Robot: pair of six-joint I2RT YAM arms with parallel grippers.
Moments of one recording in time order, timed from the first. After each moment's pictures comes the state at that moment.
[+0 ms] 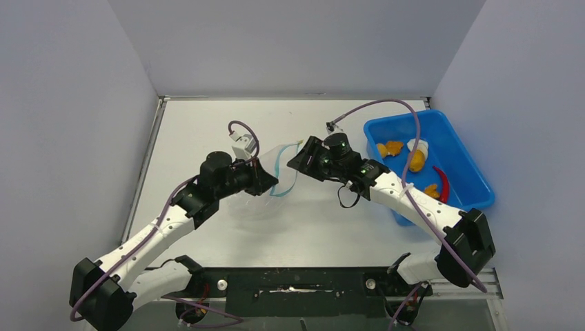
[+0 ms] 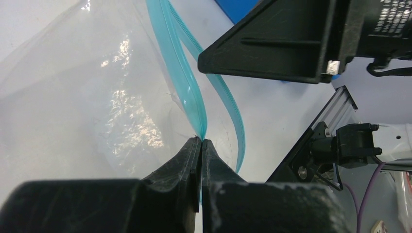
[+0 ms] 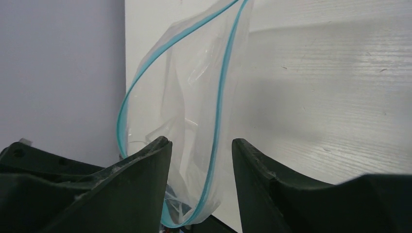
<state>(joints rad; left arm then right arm) -0.61 1.03 0.76 -0.10 0.28 -0.49 0.70 1.36 1.06 -0.24 -0.06 0.96</state>
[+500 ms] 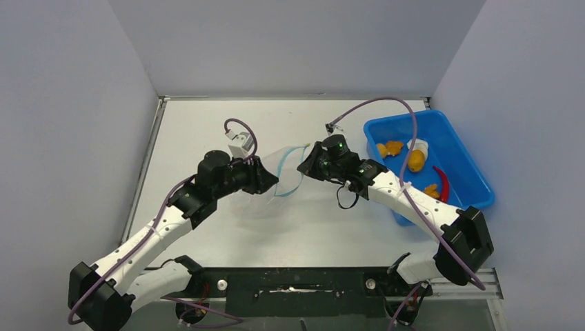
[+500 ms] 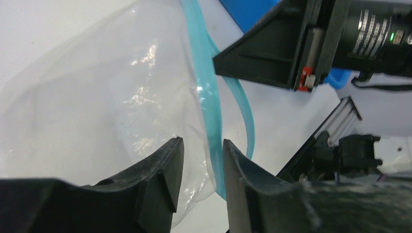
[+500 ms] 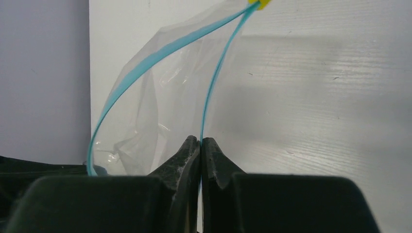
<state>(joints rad) -0.61 1.00 0.77 -0.14 0.25 -0.50 0.70 1.39 1.06 -0.29 0.02 0.87</state>
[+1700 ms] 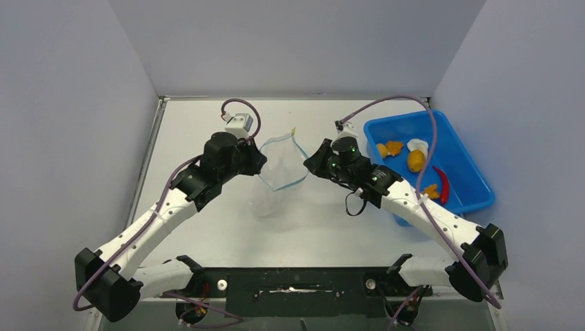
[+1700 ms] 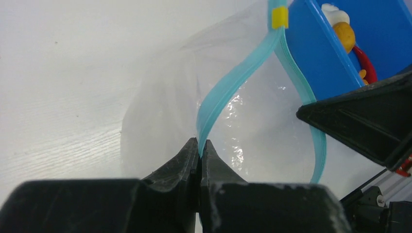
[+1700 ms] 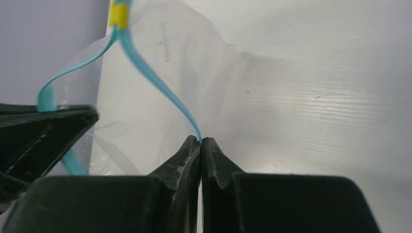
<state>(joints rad) -0.61 1.15 1.02 -0.33 -0.03 -0.46 0.74 1.27 1.05 -0.29 0.12 0.80</state>
